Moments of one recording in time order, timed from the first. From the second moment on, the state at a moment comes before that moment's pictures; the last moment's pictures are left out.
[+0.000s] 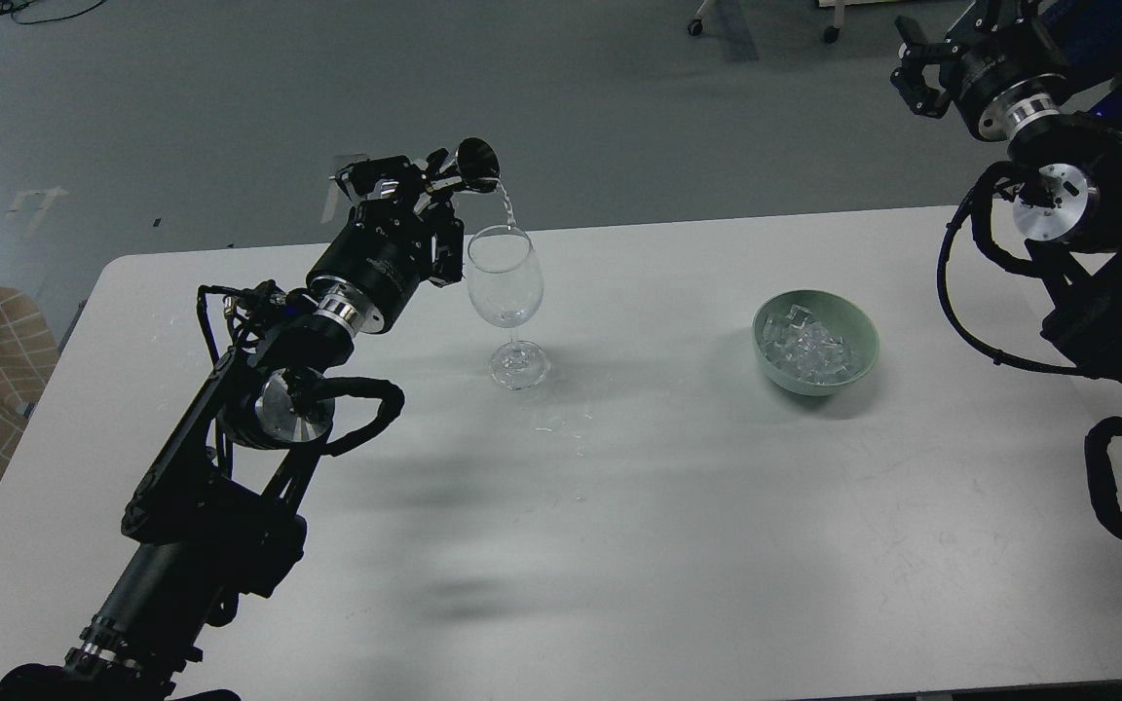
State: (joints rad) left arm -0.47 0.03 -1.27 -1.23 0.55 -0.07 0.06; right arm 1.02 -0.24 1.01 0.44 -0.38 0.25 0.25
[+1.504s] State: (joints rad) left arm -0.51 0.12 -1.24 -1.21 0.80 -0.12 0.03; right arm 1.02 -0.27 1.02 0.49 -0.38 0.25 0.25
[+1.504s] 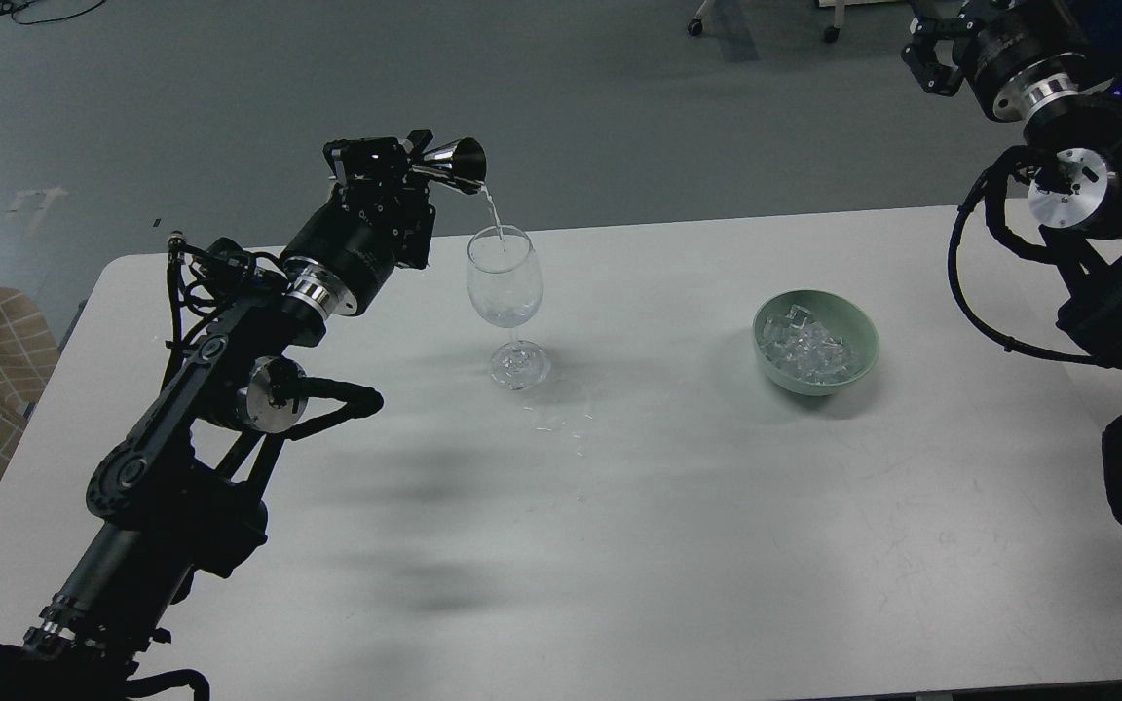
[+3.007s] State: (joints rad) left arm -0.65 0.28 -1.05 -1.22 1.14 -0.12 -0.05; right arm 1.01 -0.28 1.03 0.50 -0.38 0.24 0.25
